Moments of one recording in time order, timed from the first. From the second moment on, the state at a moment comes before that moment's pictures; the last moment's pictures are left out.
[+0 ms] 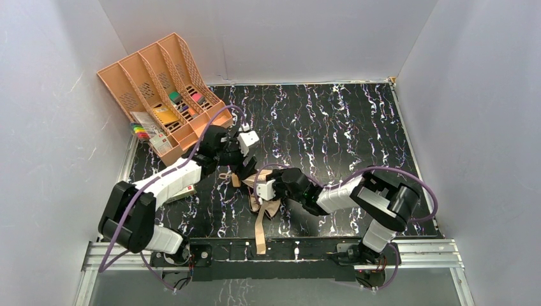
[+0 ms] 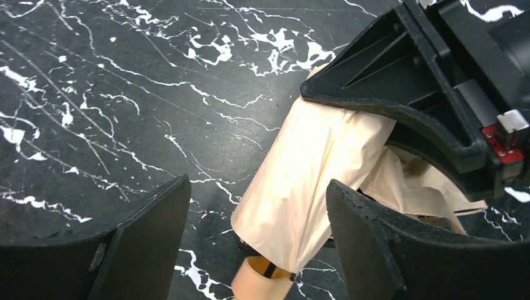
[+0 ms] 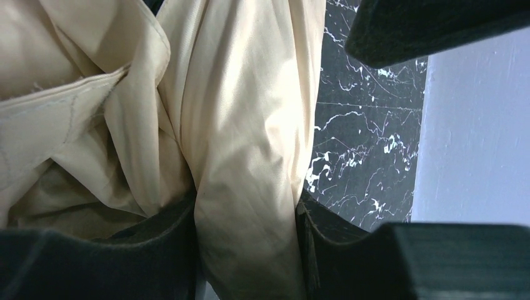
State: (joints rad) left arm -0.47 1.39 0.79 -0.07 0.51 0.38; right arm 1.00 1.67 0.54 0.61 0.07 -0.98
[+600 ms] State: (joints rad) left arm -0.44 1.59 0.96 -0.38 0.76 0.55; right arm 1.01 1.58 0.45 0.61 0.03 -1.03
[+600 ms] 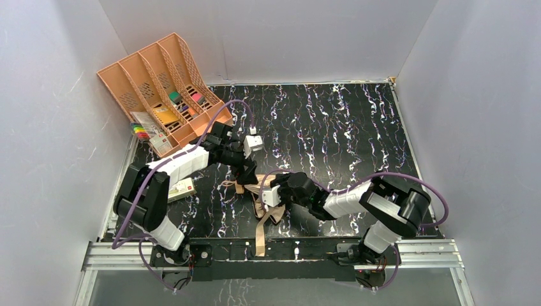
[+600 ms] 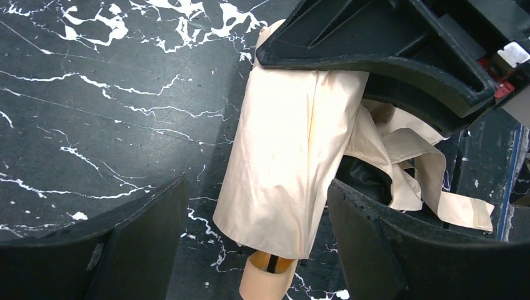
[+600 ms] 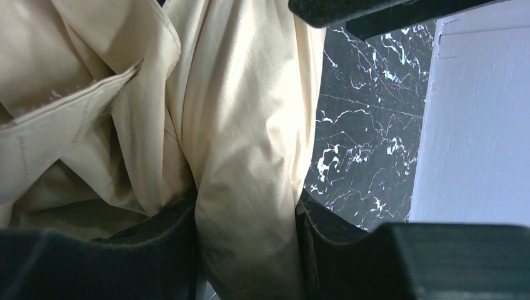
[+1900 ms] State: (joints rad) left arm -0.53 1.65 0.88 -0.28 0.62 0.60; right arm 1.01 1.32 0.44 0.38 -0.03 -0.86
